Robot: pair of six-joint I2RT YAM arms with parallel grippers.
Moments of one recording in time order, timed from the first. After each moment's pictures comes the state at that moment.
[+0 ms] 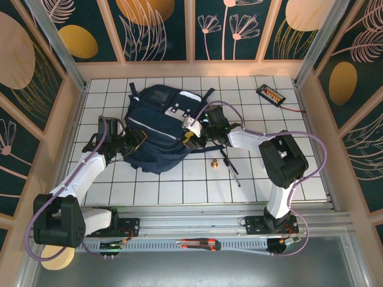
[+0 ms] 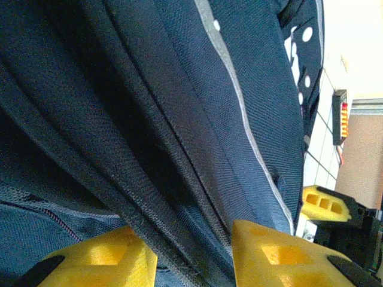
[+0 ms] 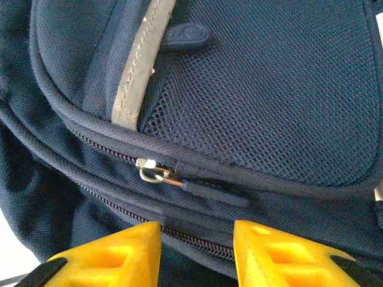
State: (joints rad) left arm -0.11 1.21 0.73 -0.32 0.44 -0.88; right arm 0.60 1.83 1.12 -0.04 -0.61 -0.53
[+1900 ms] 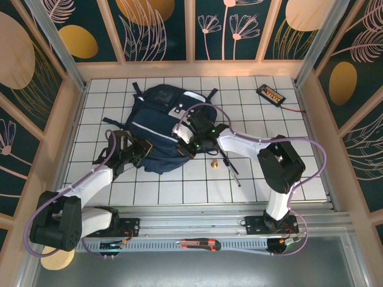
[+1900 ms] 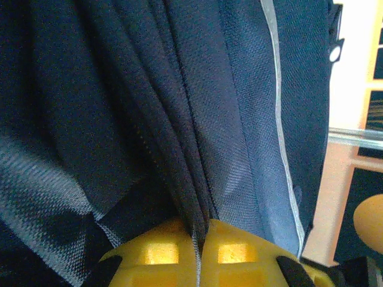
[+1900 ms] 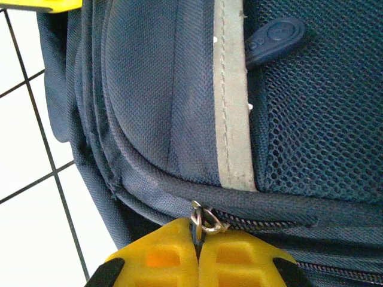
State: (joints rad) left arm -0.25 1.19 0.48 0.05 0.33 -1.22; right arm 0.79 1.81 1.23 -0.35 -0.38 -0.20
